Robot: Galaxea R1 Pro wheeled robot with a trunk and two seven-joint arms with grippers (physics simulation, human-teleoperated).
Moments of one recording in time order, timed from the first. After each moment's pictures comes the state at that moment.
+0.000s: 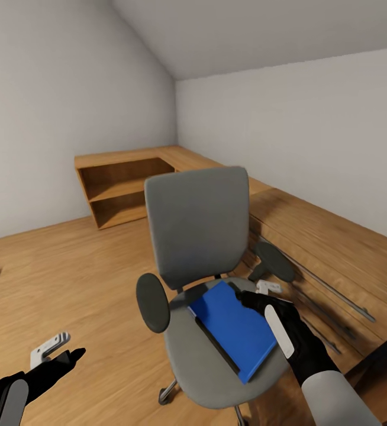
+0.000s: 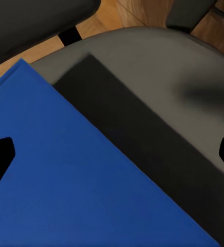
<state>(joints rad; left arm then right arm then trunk) -0.13 0.02 0.46 -1.50 0.39 0.86 0.06 -0.60 0.00 0.08 -1.00 -0.38 0.58 -0.15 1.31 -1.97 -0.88</state>
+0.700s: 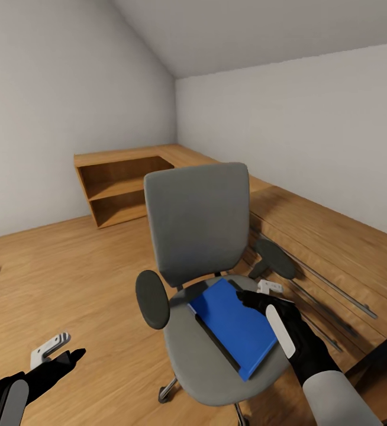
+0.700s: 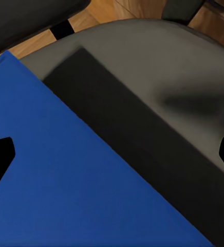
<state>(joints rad) -0.13 0.02 0.46 -1.49 0.39 0.87 0.06 -0.60 -0.01 0.07 -1.00 -0.37 0.58 -0.15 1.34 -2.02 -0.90</state>
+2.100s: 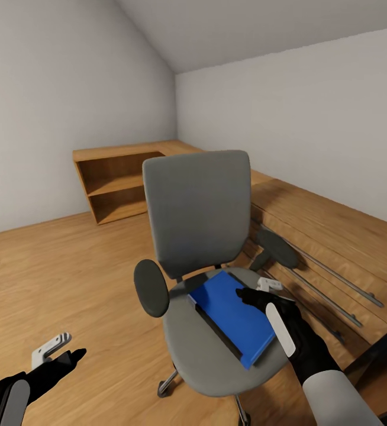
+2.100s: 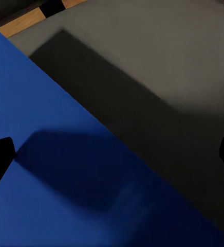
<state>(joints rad) -0.13 0.01 0.45 -1.49 0.39 0.86 0.06 -0.60 -0.01 0.08 -1.03 -0.38 0.58 -0.15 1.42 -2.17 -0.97</state>
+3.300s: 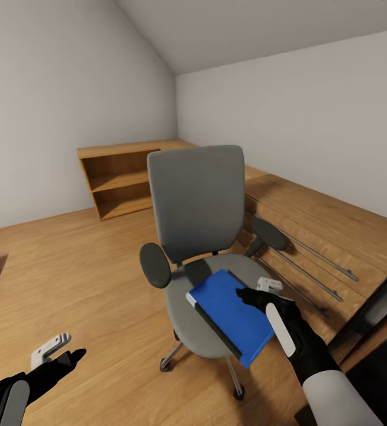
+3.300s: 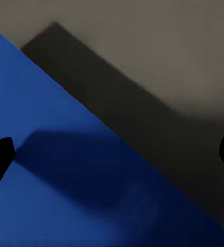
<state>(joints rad) -0.13 0.02 0.46 -1.49 0.39 0.86 0.06 -0.60 -0.01 0.08 -1.03 -0.37 0.57 -0.15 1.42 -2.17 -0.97</state>
